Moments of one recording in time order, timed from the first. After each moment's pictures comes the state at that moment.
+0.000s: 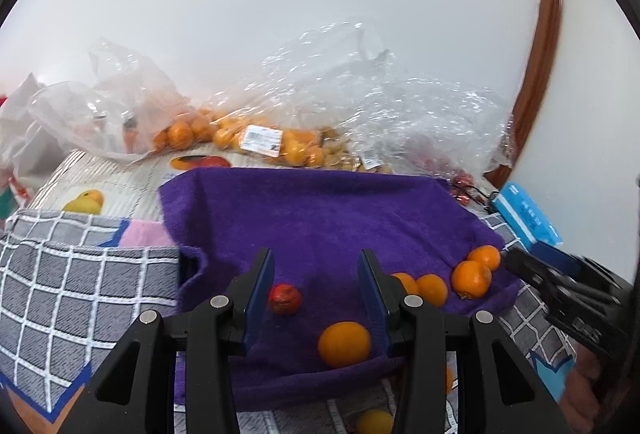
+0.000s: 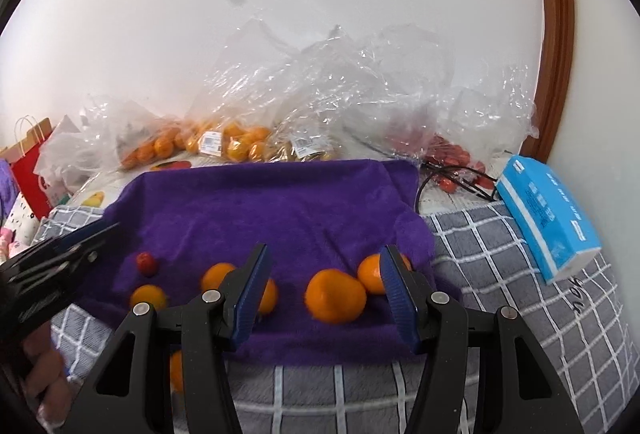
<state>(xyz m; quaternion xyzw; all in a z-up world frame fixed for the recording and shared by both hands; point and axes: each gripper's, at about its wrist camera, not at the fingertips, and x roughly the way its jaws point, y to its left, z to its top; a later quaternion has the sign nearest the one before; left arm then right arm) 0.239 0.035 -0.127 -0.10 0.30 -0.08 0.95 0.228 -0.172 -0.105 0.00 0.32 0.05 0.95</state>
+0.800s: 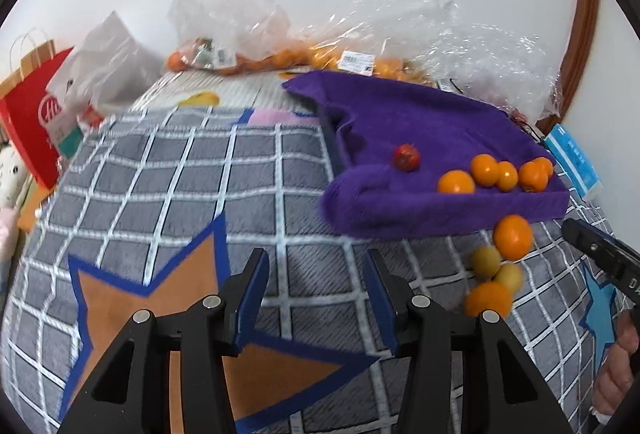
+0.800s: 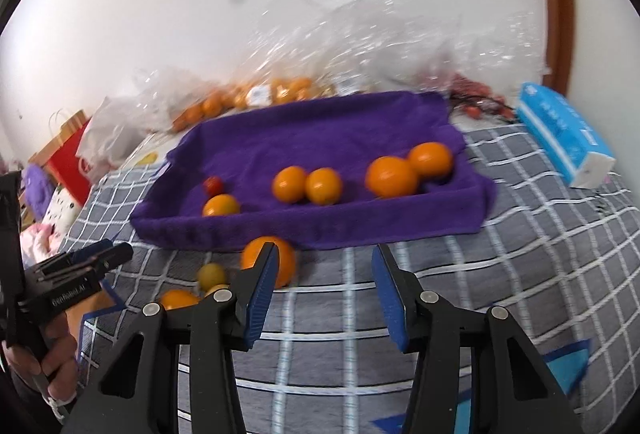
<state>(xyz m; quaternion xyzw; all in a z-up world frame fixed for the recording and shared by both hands) 0.156 0.100 -0.171 -0.08 0.39 0.01 0.92 0.169 -0.146 -0.136 0.04 0.38 0.11 0.92</state>
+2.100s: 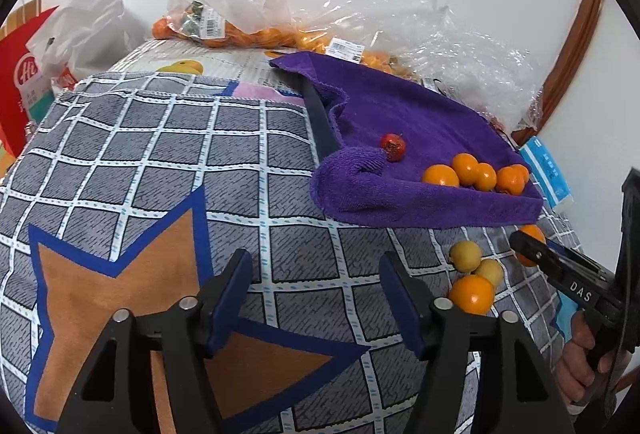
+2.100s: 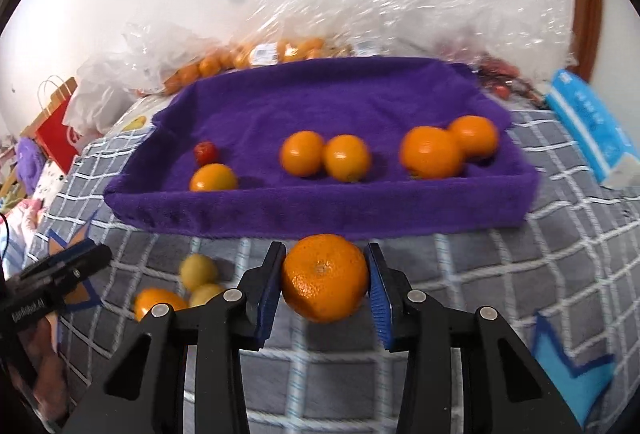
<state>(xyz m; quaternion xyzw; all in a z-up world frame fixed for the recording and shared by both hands) 0.155 0.111 -0.181 -0.14 0.40 -0.05 0.90 0.185 -0.136 -0.161 0.01 0.41 0.10 0.91</state>
